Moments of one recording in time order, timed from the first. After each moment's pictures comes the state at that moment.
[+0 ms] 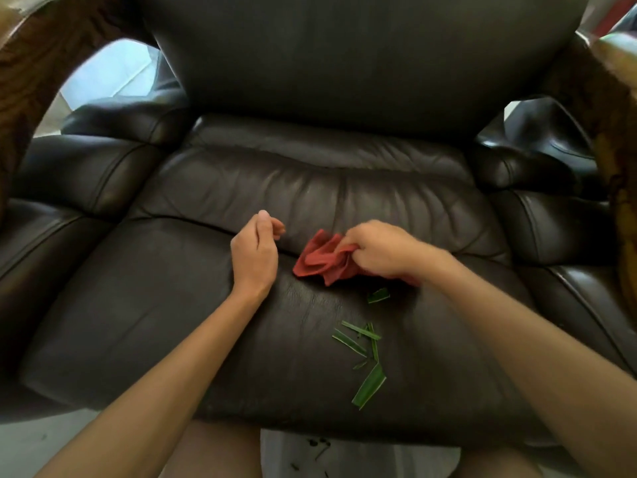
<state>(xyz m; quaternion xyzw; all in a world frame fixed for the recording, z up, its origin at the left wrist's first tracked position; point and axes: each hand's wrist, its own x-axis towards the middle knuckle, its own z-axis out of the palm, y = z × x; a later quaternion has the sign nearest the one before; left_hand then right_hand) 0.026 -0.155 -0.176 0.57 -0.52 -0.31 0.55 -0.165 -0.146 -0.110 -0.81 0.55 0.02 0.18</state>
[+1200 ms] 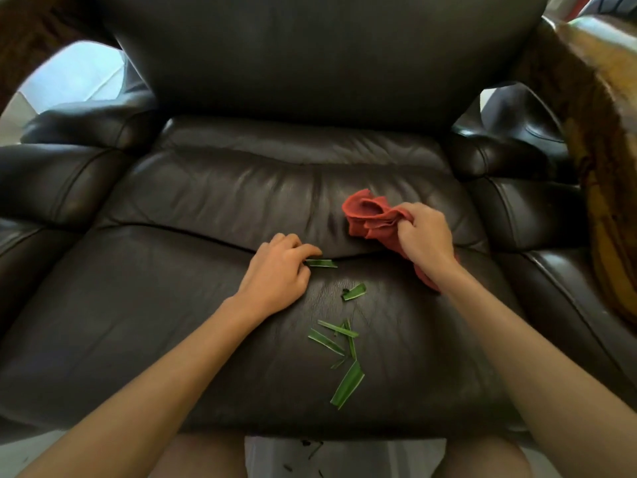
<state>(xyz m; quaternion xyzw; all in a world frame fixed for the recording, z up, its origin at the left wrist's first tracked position) -0.009 -0.133 -0.163 0.46 -0.86 -0.13 0.19 -0.247 -0.135 -0.143 -0.60 0.74 -0.30 0.08</state>
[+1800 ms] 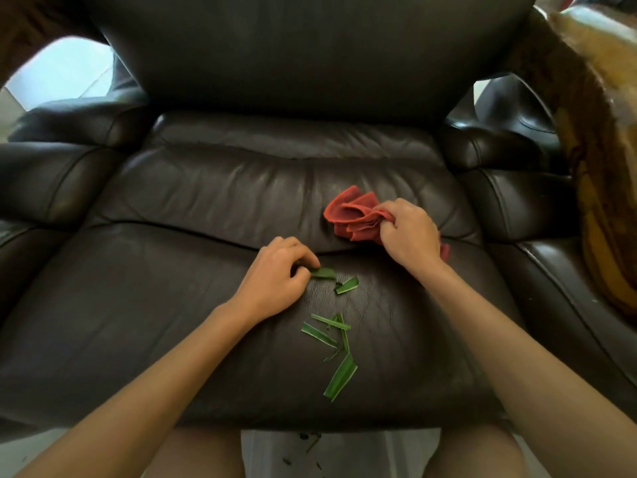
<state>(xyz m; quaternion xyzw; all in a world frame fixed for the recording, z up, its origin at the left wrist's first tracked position) -0.012 -0.118 -0.156 0.44 -0.82 -0.26 0.25 -0.239 -0.132 -0.153 -0.63 0.73 -0.27 0.04</state>
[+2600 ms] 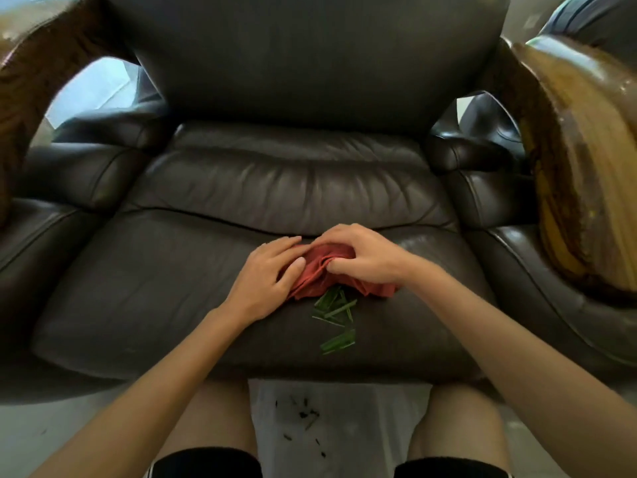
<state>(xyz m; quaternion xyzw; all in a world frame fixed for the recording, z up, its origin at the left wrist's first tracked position) 0.022 -0.060 -0.157 0.43 -0.83 -0.23 0.27 -0.175 -0.050 -0.096 -0.79 0.54 -0.11 0.25</state>
